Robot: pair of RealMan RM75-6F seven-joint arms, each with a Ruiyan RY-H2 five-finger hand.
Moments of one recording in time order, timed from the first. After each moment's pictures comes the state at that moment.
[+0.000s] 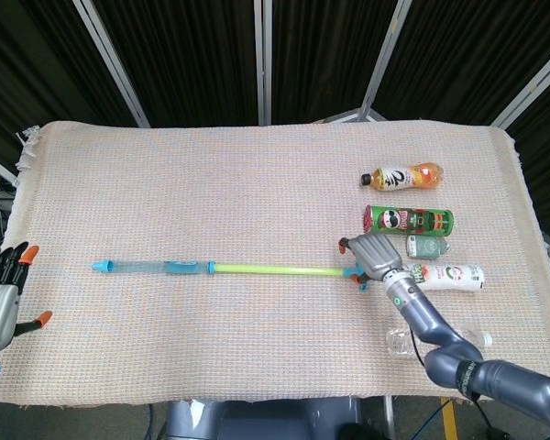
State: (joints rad) left arm -0.11 -1.15 -0.08 -1.67 1.41 1.44 0.20; right arm 0.71 -1.46 0.25 -1.39 -1.13 0.72 -0.36
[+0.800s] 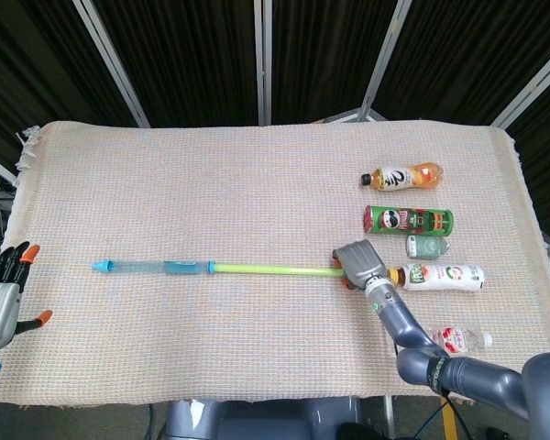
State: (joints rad) left arm -0.12 -1.15 -0.08 -1.66 1.39 1.42 0.21; right arm 0.79 -1.59 0.16 -1.32 -0.90 0.78 -0.57
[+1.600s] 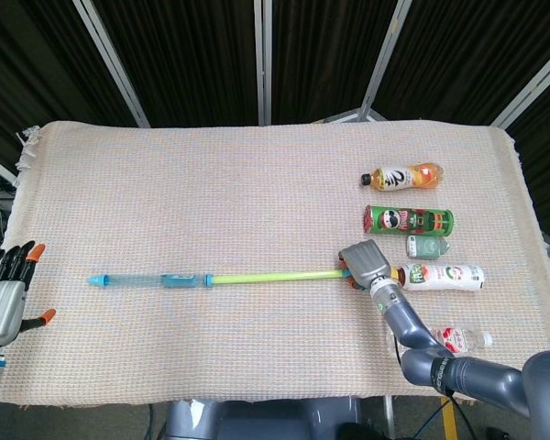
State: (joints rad) left arm -0.15 -1.16 -0.09 -1.64 1.38 1.39 0.22; right arm 0.80 -1.57 0.12 -1.32 -0.90 0.80 -0.56
